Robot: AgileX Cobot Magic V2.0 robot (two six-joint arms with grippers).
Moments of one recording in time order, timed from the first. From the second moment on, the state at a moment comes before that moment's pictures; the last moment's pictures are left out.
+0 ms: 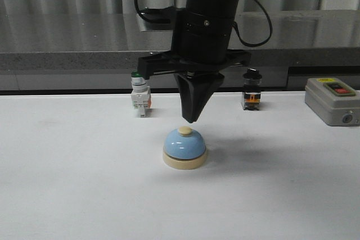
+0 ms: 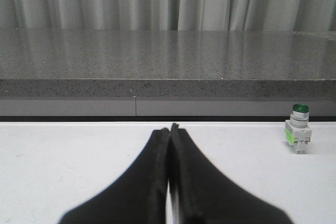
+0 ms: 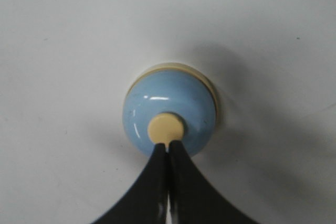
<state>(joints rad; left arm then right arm) -0.03 -0.01 0.00 -0.09 0.07 0.02 0.60 2.02 -1.62 0.08 1.02 0.01</state>
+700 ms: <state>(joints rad) -0.03 -0.01 0.00 -0.09 0.07 0.02 0.54 1.92 -1.59 0.10 1.02 0.01</state>
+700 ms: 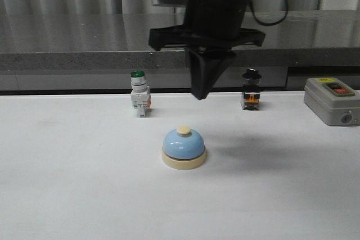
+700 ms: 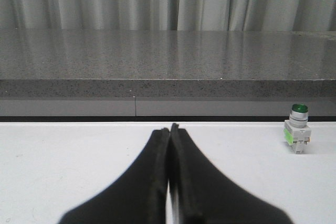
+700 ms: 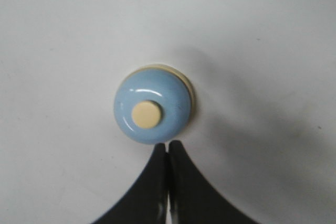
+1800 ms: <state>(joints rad) -0.03 -0.01 0.00 -0.09 0.07 0.02 -0.01 1.09 -0.79 0.10 0.80 0.01</state>
